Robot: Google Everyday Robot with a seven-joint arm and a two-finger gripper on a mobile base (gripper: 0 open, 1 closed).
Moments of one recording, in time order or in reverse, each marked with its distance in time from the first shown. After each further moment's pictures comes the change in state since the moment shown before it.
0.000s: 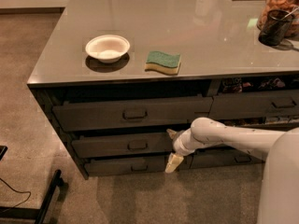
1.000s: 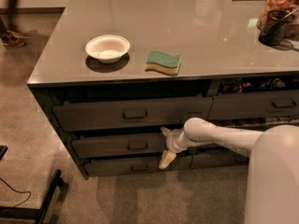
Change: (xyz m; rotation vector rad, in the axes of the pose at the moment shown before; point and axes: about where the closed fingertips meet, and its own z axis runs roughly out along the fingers) arm -0.007 -0.024 0.043 0.029 -0.053 -0.042
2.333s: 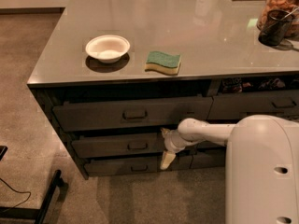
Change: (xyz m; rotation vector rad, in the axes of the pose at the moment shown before) arm 0.022 -0.001 0.025 -0.035 0.109 -0.027
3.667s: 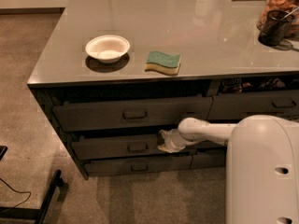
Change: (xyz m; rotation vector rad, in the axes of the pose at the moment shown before) arm 0.000 0.000 0.000 0.000 0.000 0.000
